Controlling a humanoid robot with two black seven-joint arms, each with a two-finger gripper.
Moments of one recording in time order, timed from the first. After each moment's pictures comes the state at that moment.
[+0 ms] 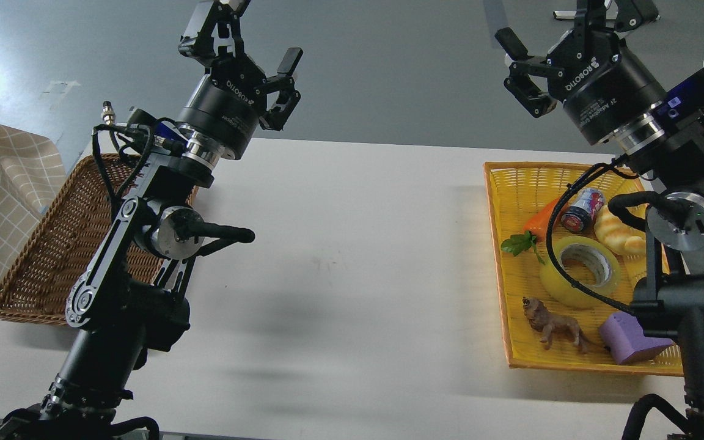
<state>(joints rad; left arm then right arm) -0.42 -0.04 -1.43 -1.47 0.87 -0.16 -0.03 0.52 0.00 1.60 1.45 -0.89 0.49 -0.21</state>
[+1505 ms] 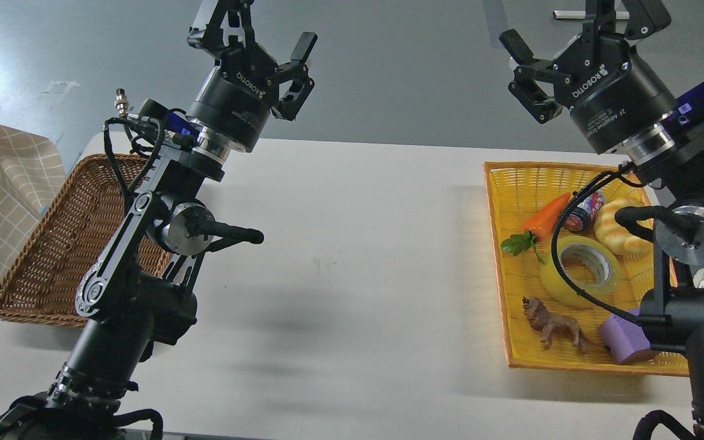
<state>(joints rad) -0.46 -0.04 -1.39 -1.43 0.86 -0.23 -0.14 0.47 -0.01 1.60 1.54 -0.89 0.49 -0.20</state>
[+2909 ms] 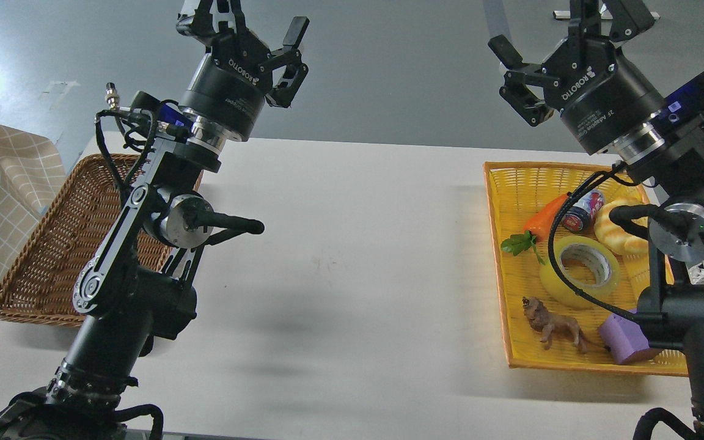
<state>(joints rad) -0.47 -0.04 -1.40 -1.44 0.85 -0.18 -0.13 0.49 -0.02 1.57 1.52 -0.89 0.49 -0.21</state>
